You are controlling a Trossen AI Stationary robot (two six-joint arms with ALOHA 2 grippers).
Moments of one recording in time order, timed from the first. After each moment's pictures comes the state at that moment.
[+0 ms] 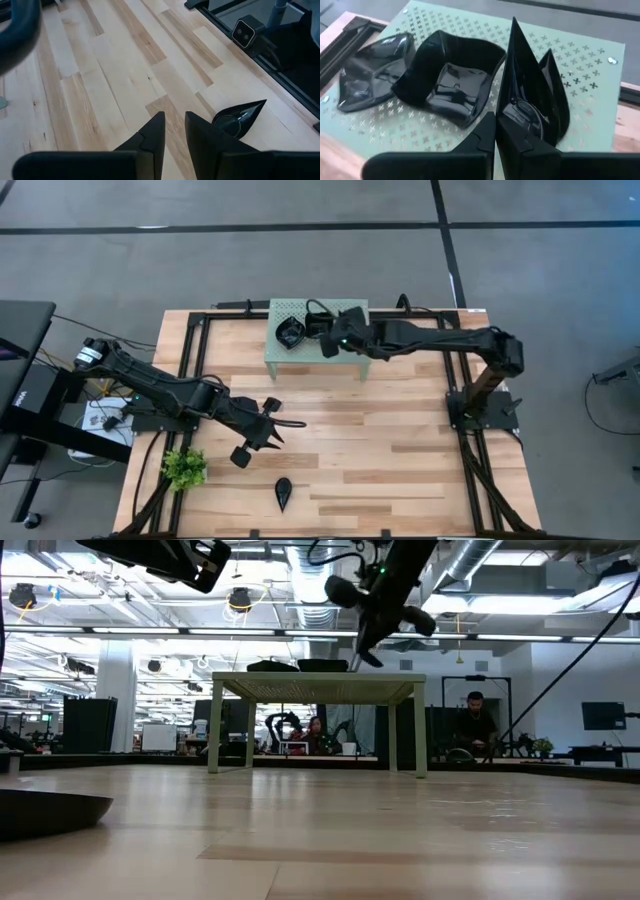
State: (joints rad) left arm -0.37 1.21 0.82 -0.29 0.05 0.23; right arm -0.19 1.66 1.46 -0.68 0.58 0.81
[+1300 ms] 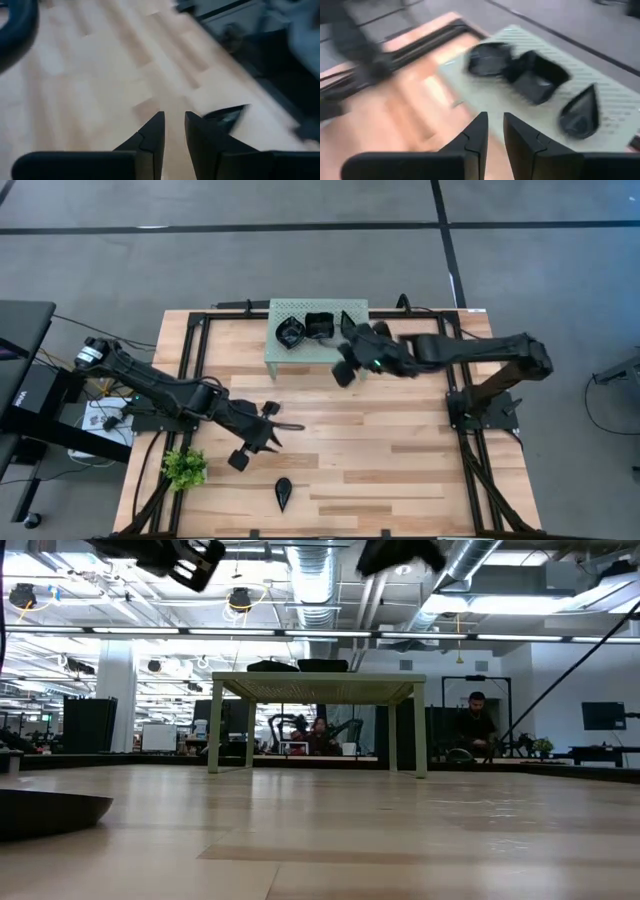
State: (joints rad) left arm -0.39 1.21 0.82 -0.28 0.08 0.17; right arm 0.05 1.46 1.46 -0.67 0.57 0.52
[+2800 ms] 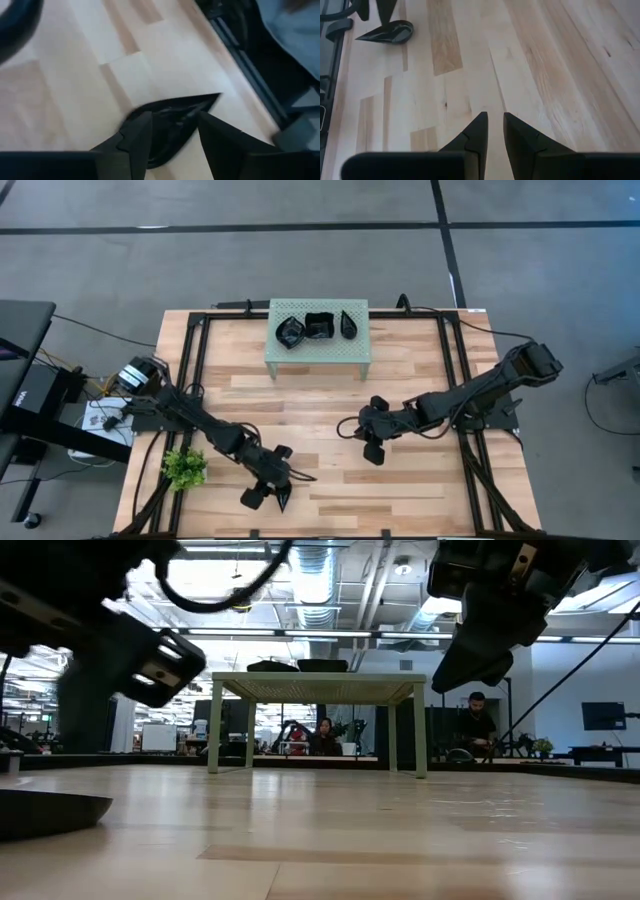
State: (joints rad) left arm -0.57 1.69 0.82 0.03 0.16 -0.12; right arm 0.34 1.41 0.76 -0.14 0.18 0.57
